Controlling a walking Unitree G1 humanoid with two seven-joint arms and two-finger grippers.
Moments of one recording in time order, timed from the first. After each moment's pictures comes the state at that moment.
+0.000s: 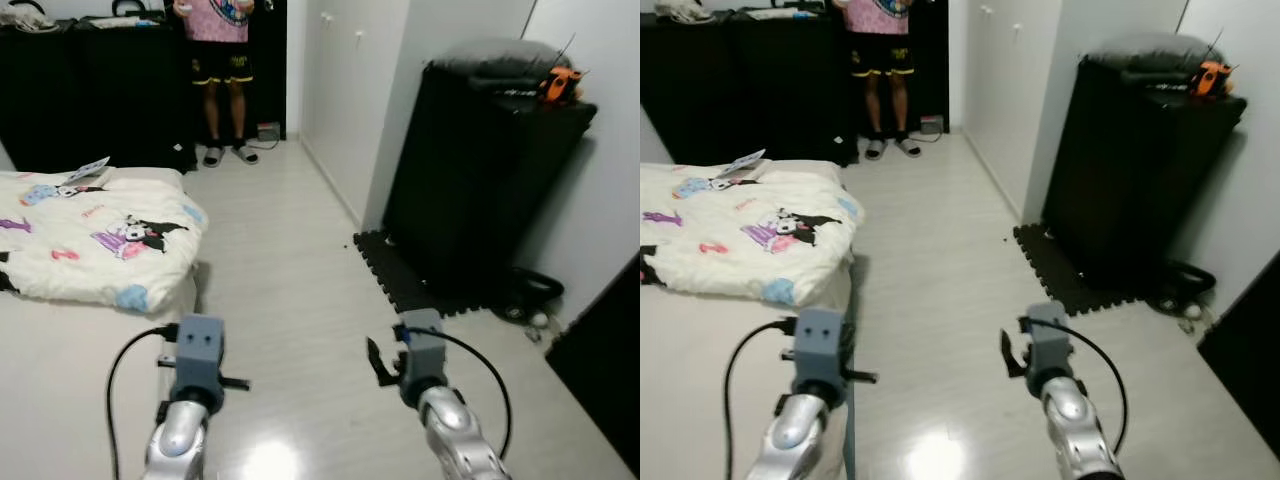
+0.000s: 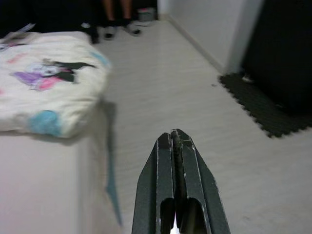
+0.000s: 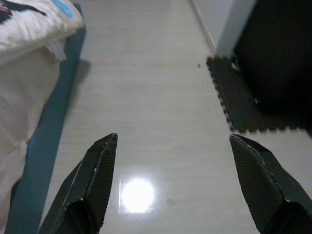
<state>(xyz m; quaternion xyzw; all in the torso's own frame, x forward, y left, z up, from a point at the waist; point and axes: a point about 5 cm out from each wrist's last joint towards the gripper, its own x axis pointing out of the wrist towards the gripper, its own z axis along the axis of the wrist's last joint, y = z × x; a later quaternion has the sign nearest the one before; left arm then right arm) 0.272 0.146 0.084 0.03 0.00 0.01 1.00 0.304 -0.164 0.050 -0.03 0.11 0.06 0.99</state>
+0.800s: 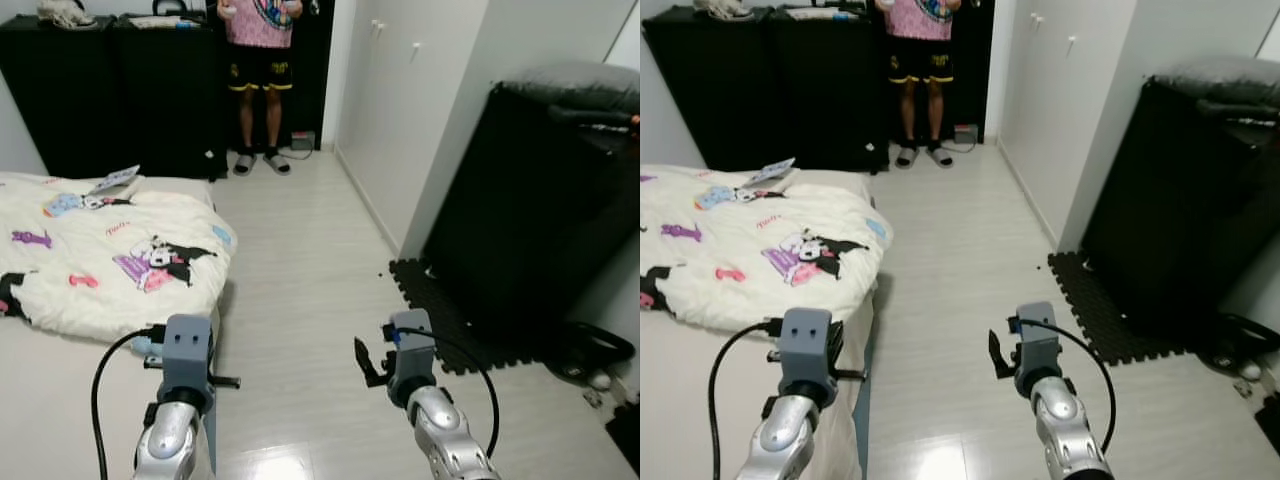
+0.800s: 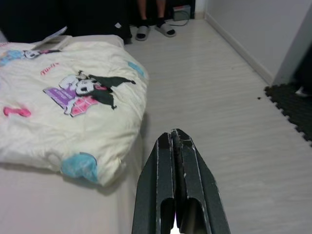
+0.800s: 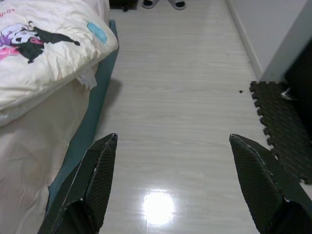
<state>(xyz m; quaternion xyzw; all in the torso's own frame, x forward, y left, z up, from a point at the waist) 0.268 0.161 0.083 0.04 0.00 0.03 1.00 0.305 -0.148 0.050 -0.02 0.11 0.09 0.99</state>
